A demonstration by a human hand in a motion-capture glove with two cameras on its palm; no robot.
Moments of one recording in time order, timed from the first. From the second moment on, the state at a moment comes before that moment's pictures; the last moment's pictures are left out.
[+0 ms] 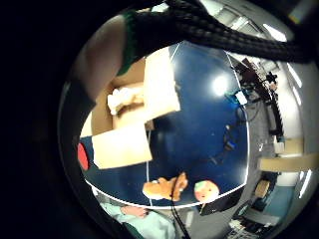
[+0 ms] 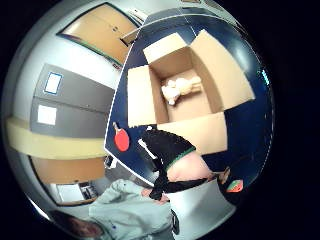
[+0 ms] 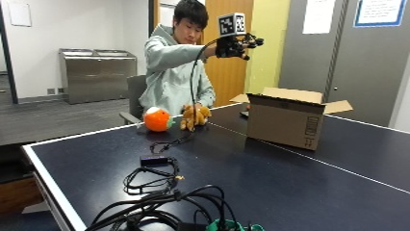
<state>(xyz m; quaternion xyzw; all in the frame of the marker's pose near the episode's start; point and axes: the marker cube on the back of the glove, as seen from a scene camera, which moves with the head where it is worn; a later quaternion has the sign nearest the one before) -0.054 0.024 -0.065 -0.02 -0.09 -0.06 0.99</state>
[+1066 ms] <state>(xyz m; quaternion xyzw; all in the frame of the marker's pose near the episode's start) -0.016 0.287 0.165 -0.23 -0.05 0.01 0.97</state>
